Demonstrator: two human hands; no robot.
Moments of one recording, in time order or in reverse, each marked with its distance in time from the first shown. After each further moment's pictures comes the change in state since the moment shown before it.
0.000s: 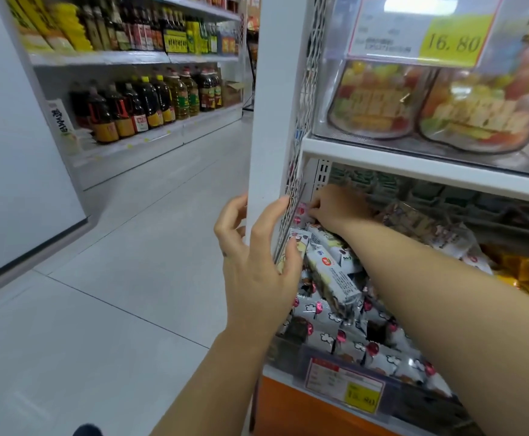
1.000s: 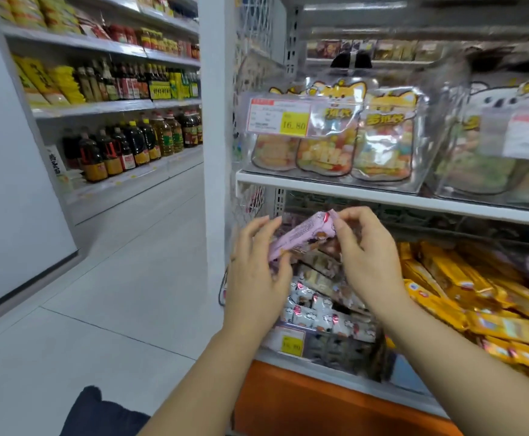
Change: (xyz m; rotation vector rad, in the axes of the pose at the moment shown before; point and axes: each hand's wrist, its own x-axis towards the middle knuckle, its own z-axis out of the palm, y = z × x) left_hand -0.010 0.091 -0.022 -0.021 -0.346 -0.111; right_hand -0.214 0.024 -0.110 0.822 0.494 -0.090
